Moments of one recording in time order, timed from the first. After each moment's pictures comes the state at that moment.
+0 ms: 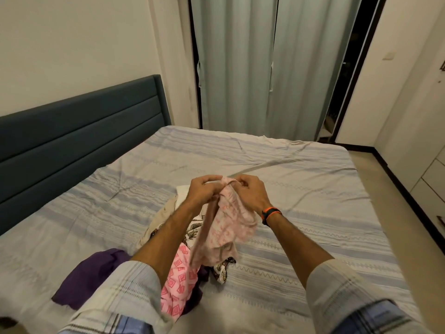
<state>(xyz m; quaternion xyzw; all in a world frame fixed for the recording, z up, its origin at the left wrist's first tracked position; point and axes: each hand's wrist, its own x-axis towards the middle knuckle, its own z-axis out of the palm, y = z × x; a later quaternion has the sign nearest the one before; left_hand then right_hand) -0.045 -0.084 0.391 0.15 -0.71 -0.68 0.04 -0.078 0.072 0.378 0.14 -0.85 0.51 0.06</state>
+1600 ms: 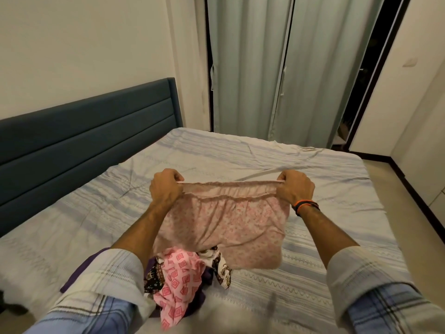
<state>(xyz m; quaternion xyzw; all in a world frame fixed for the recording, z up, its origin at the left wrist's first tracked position) -0.037 -0.182 0.402 0.24 -0.91 -0.27 0.21 -0.126 0.141 0.392 0.01 -0.96 0.24 0.14</state>
